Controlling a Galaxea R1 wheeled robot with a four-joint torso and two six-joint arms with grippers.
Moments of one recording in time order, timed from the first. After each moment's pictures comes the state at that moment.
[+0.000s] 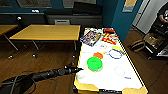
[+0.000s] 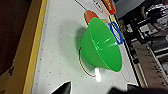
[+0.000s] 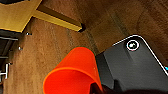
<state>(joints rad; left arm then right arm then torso) 0.36 2.61 -1.86 -0.35 0.16 -0.17 -1.40 2.47 -2.01 -0.40 0.57 0.65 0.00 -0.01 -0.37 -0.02</state>
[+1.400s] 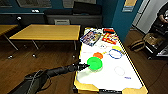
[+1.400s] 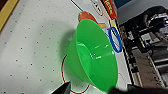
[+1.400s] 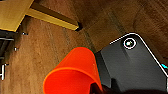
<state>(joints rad) 0.33 2.85 -2.10 -0.34 0.15 -0.29 -1.39 2.50 -2.07 -0.40 0.55 0.68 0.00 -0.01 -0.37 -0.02</state>
